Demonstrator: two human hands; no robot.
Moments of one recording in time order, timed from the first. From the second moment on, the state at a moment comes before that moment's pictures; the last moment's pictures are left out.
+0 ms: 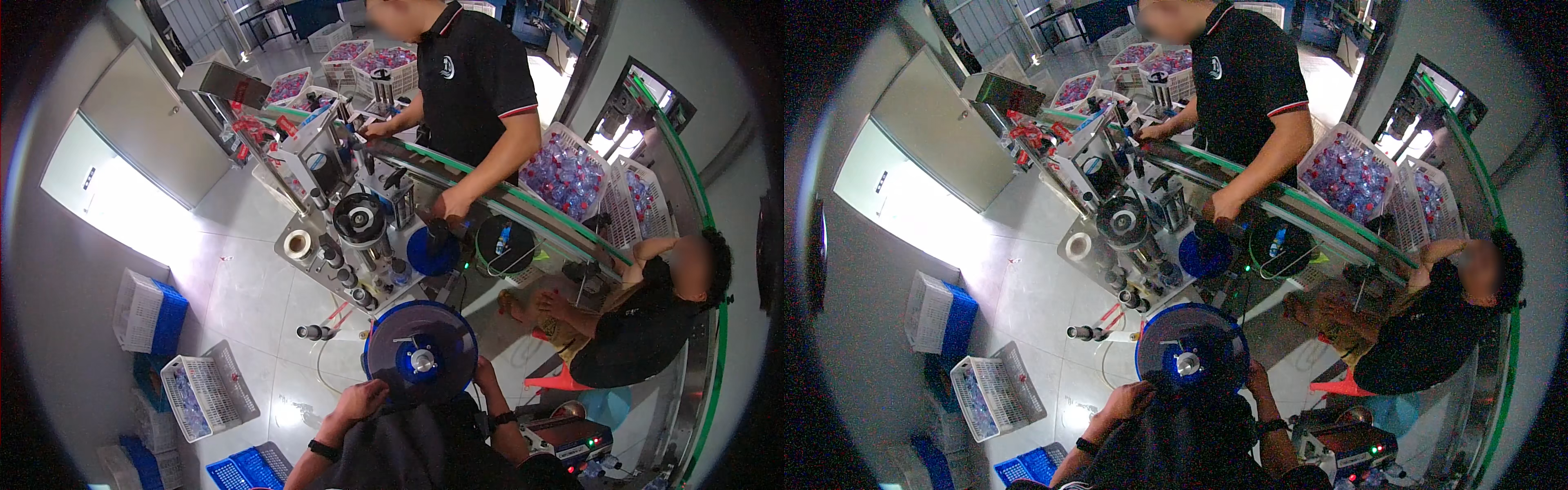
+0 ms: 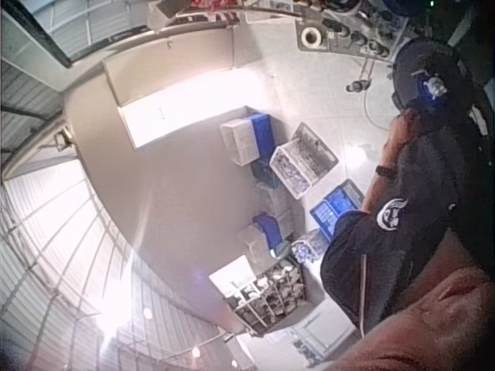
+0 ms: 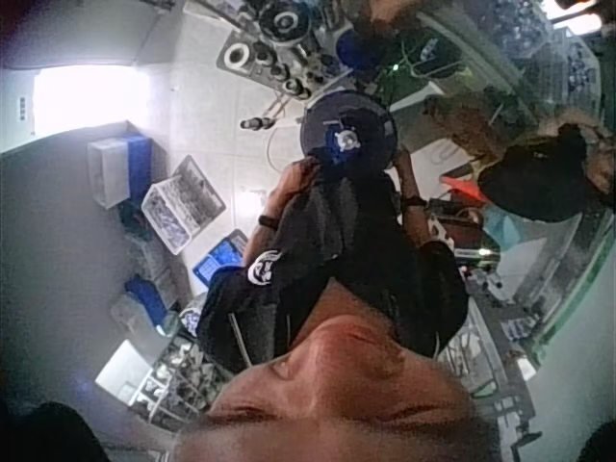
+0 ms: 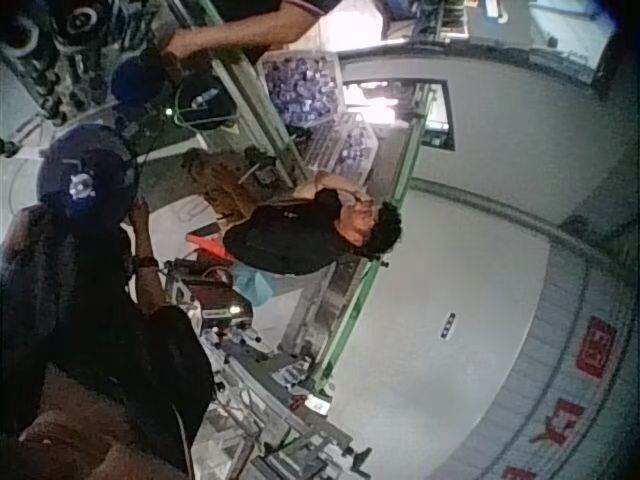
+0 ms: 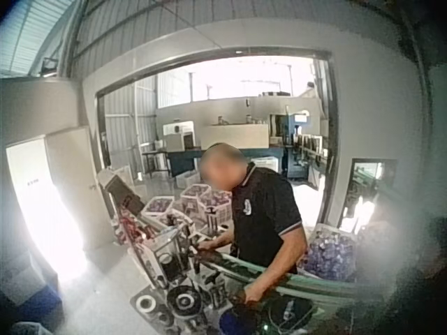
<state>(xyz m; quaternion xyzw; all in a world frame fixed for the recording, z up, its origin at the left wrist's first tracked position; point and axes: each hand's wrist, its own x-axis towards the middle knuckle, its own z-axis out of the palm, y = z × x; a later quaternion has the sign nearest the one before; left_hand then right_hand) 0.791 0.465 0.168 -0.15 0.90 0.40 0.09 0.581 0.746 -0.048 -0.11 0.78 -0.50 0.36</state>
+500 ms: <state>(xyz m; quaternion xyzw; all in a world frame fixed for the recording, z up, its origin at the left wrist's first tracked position) 0.798 0.462 0.165 -0.15 0.90 0.40 0.07 0.586 0.744 -0.068 -0.02 0.70 -0.59 0.40</state>
